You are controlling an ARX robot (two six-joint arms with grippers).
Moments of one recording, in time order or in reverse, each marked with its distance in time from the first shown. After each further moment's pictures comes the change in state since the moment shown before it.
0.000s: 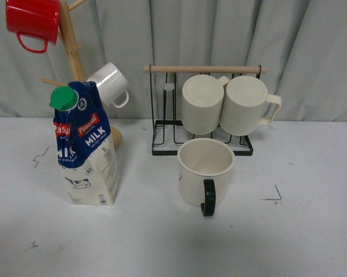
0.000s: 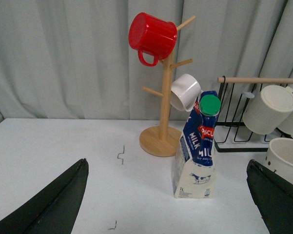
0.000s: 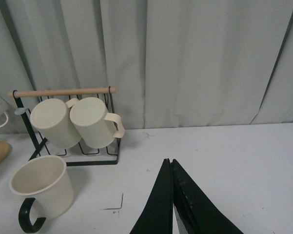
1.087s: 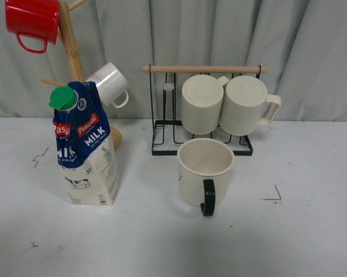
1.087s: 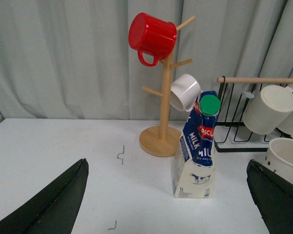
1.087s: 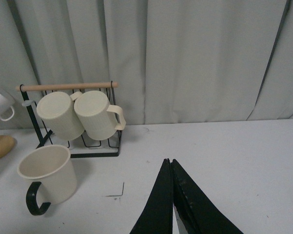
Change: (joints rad) left arm 0.000 0.000 0.000 0.000 0.000 0.000; right arm 0.000 -0.396 -0.087 -0.289 0.000 0.000
